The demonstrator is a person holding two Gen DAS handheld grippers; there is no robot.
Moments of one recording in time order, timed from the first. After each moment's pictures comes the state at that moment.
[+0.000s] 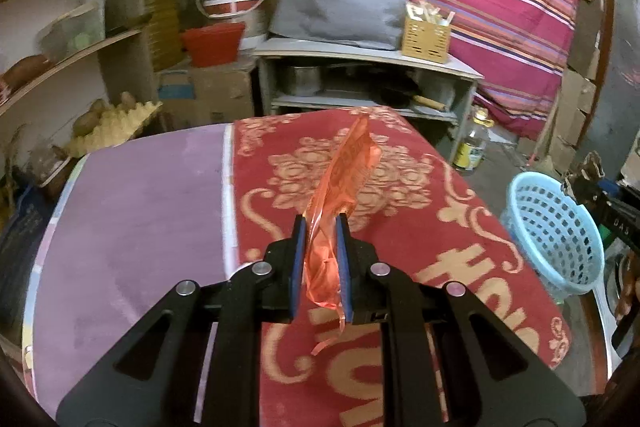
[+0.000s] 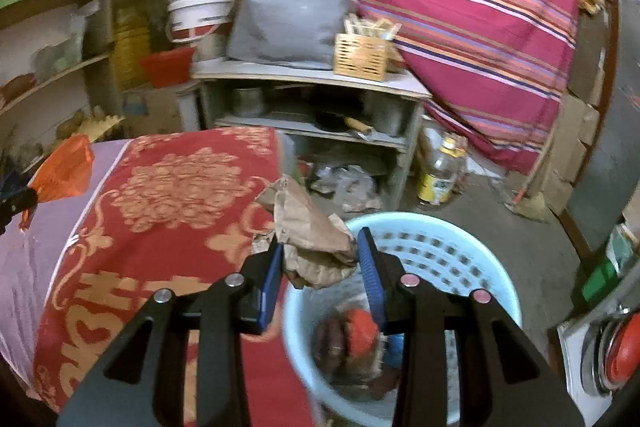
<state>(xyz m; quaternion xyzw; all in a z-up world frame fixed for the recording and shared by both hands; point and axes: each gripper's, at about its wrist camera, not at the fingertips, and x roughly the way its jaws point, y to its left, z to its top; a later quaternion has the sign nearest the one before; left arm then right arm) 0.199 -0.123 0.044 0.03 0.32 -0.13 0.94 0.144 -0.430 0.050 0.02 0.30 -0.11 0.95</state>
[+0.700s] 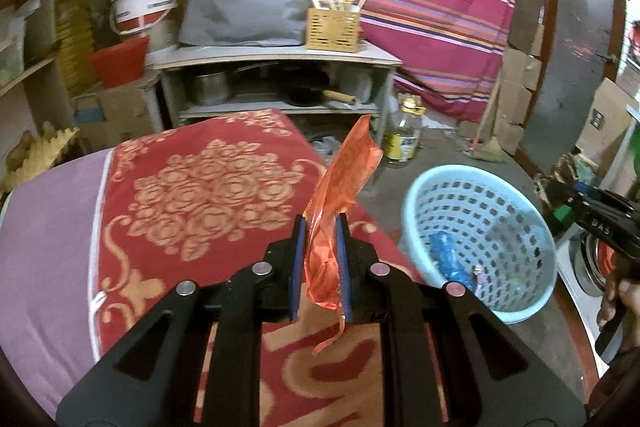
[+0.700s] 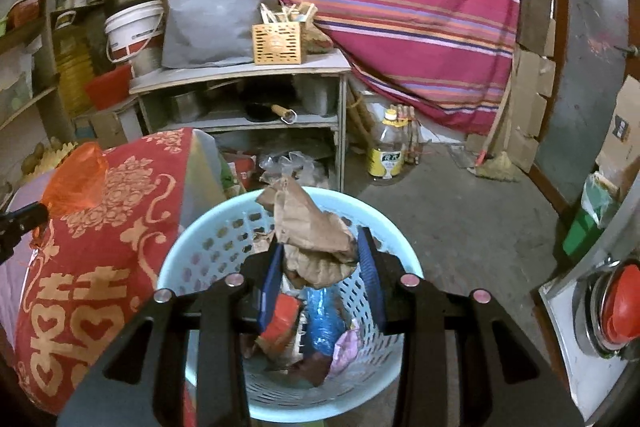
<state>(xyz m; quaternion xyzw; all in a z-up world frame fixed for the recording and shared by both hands) 0.194 -0.257 0.033 0.05 0.32 -0.24 0.92 0.109 -0.531 0.032 0.08 0.31 -0.17 0.93</state>
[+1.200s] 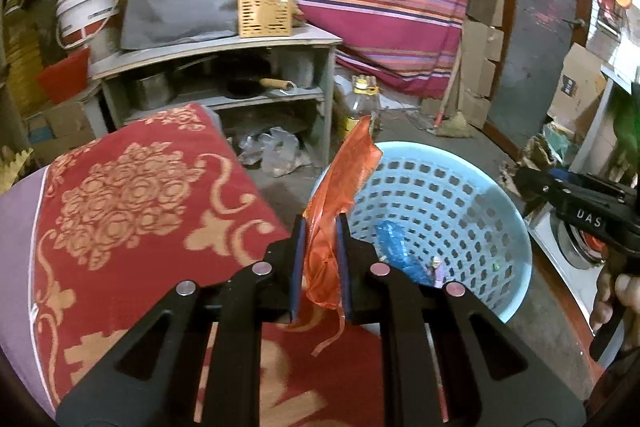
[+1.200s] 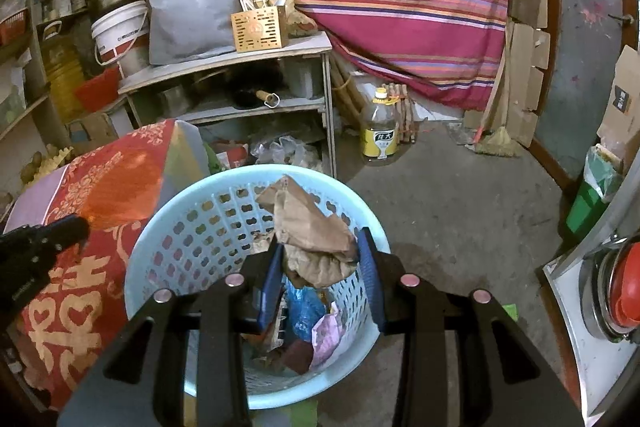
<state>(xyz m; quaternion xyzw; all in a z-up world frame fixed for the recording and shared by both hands) 0.178 -0.349 0.006 0.08 0.32 -0.30 0.89 0.100 -0.564 0.010 0.11 0.33 -0.16 0.92</state>
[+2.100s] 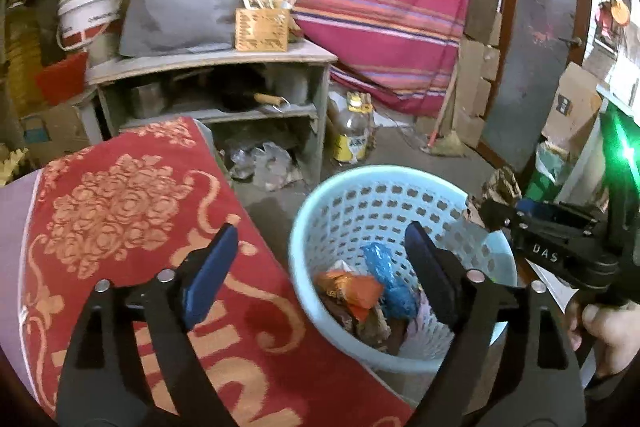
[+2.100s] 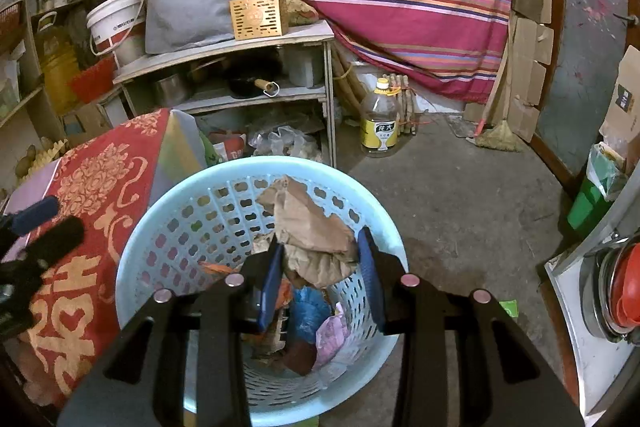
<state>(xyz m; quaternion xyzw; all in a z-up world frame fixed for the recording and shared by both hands) 0.178 -0.347 0.020 0.05 0.30 -0.30 0.91 0.119 -0.560 0.002 0.11 0.34 -0.17 0.92</state>
